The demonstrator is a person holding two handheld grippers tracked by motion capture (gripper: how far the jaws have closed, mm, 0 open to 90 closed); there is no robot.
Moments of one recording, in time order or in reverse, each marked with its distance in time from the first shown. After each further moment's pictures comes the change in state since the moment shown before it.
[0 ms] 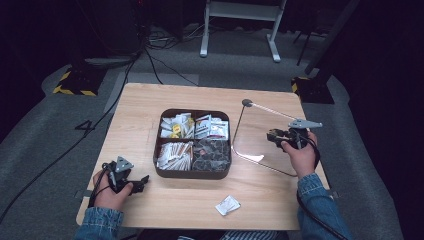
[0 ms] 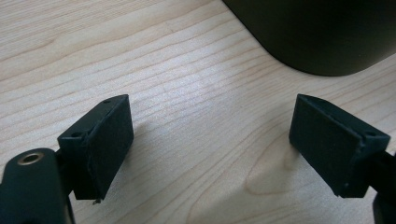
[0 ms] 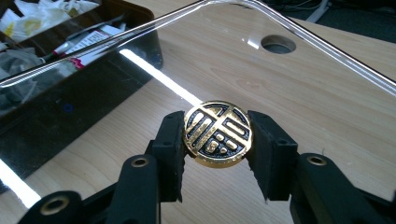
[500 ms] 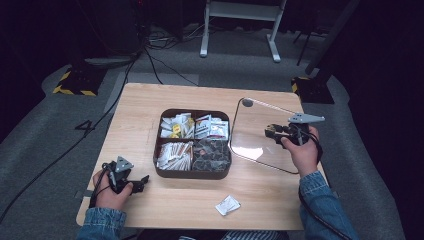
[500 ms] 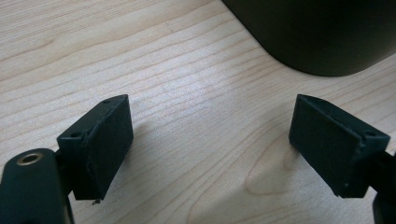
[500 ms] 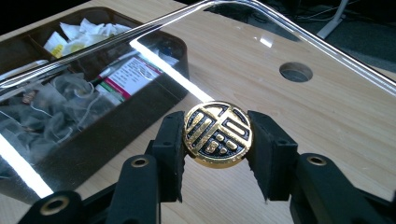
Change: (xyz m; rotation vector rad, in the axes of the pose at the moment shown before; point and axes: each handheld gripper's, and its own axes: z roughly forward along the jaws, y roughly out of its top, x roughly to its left) left arm 0.000 0.000 0.000 -0.001 0.002 0.001; right arm 0.021 0.033 -0.019 -0.012 0.044 -0.034
